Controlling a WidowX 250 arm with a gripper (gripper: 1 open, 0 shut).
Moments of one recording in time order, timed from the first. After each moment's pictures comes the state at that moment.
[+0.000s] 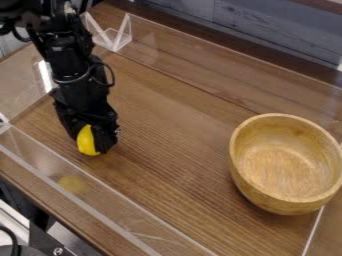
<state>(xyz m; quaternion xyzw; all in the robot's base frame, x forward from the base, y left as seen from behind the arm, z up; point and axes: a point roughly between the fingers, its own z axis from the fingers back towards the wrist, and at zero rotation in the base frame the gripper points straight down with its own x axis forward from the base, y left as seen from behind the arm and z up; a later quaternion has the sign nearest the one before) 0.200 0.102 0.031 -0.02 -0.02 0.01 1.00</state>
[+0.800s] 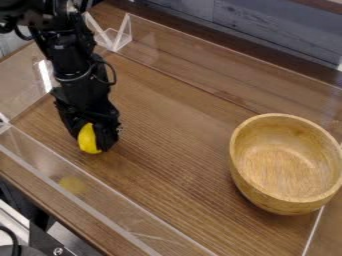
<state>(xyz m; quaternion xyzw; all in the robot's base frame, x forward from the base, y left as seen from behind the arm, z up) 0.205 0.099 0.031 -0.02 -0.02 0.01 1.00</state>
